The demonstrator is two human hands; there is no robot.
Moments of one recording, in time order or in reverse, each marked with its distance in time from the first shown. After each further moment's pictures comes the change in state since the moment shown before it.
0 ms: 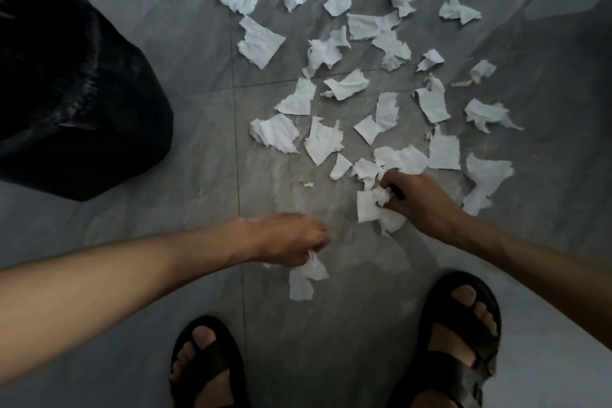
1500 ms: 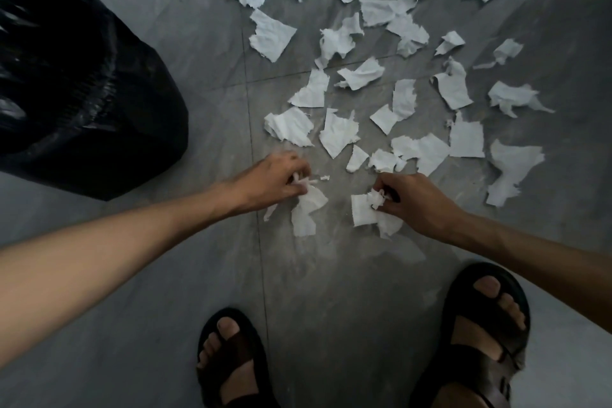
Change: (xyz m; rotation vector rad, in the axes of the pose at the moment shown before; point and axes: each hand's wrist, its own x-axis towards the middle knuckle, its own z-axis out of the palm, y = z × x) left_hand -0.022 -0.066 -0.026 -0.197 0.403 -0.349; right_hand 0.006 -0.022 0.025 0.064 -0.068 0.016
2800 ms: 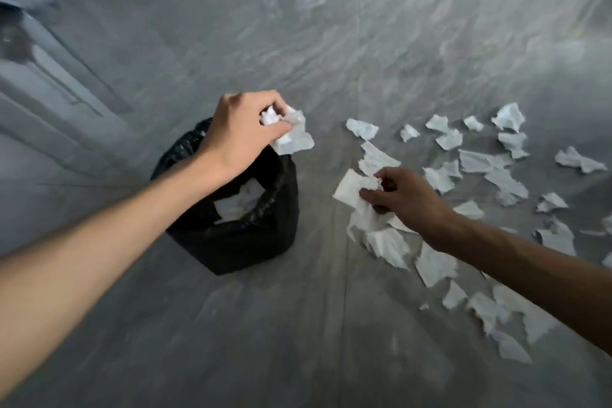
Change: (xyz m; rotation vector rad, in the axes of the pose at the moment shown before) left_hand -0.099 -0.031 -0.270 0.008 0.900 -0.295; right_hand 0.163 -0.199 -0.063 0.589 0.113 -0.017
